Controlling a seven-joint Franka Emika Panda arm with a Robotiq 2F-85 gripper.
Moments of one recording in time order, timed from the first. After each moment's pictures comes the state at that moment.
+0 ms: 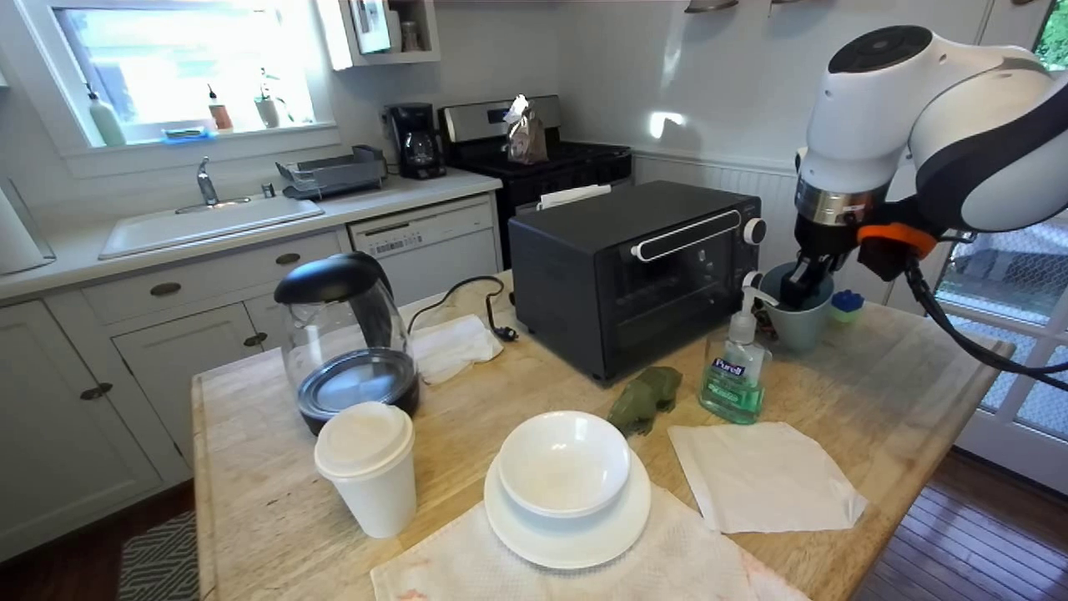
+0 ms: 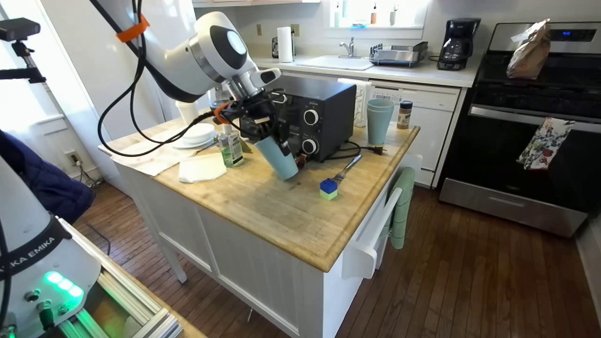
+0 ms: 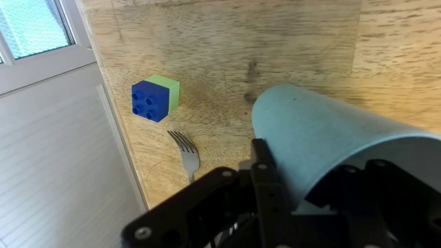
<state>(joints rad) -0.12 0.15 -0.19 -2.42 -0.91 2.70 0.63</state>
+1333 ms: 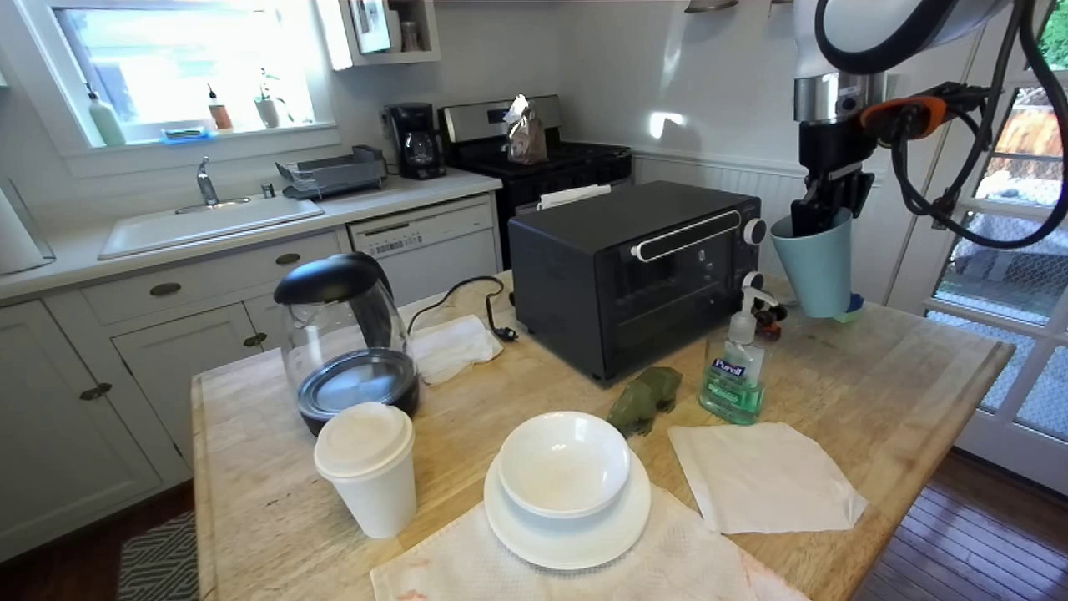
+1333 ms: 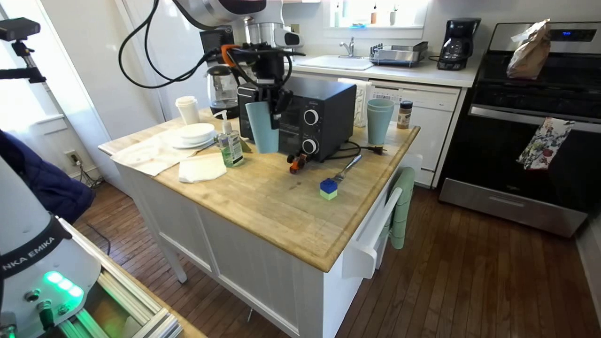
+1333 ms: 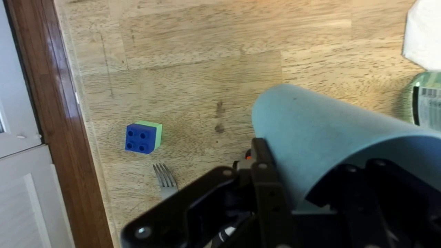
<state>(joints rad) -0.13 0.09 -0.17 -2.16 -0.19 2.13 0.00</state>
